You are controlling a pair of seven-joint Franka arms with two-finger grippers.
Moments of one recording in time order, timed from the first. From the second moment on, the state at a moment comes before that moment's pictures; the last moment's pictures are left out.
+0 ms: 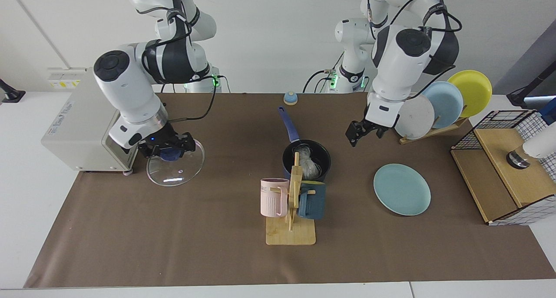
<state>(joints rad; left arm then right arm) -0.02 0.17 -0.26 -1.60 0.05 1.79 -0.56 0.20 0.29 -0.14 -1.54 0.11 1.82 -0.03</state>
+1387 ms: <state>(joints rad) 0.03 0.01 -0.08 -1.65 -0.04 1.66 -0.14 0.68 0.37 -0.07 -1.45 0.05 1.82 0.89</state>
